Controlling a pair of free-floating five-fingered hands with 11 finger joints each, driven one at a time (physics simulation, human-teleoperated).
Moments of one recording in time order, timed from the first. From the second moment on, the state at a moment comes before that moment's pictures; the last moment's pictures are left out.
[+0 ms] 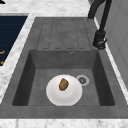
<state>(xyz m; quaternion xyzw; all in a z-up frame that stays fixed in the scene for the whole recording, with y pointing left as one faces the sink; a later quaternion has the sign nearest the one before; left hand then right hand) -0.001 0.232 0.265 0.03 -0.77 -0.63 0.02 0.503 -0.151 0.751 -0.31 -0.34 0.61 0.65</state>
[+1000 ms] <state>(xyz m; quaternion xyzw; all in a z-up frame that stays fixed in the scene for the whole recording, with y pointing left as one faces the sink) -0.001 0.232 0.265 0.03 -0.77 -0.63 0.02 0.513 -0.150 0.750 -0.29 -0.30 0.62 0.66</state>
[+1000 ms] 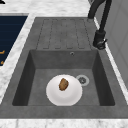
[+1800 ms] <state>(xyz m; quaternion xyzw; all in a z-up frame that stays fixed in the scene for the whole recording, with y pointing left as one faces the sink) -0.001 0.232 0.265 0.03 -0.77 -0.63 0.02 0.446 -0.186 0.867 -0.31 -0.33 0.60 0.65</state>
